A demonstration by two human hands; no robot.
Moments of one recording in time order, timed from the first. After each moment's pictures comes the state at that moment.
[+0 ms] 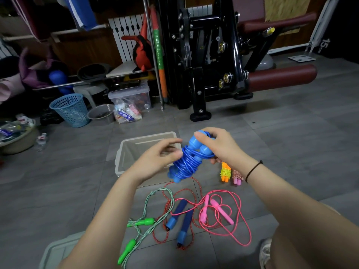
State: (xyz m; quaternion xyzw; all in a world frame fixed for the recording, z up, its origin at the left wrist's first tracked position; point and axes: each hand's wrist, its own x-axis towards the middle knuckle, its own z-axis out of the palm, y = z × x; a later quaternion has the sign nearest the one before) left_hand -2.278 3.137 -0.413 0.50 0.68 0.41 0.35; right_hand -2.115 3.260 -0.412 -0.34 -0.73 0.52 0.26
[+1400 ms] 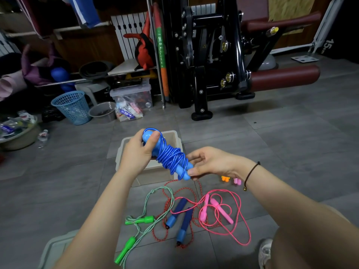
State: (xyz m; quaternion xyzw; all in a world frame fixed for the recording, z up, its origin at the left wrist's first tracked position) left_hand -2.299 3.132 -0.416 0.40 0.73 0.53 0.15; right_hand -2.118 3.249 -0.430 -0.19 -0.70 0.69 0.00
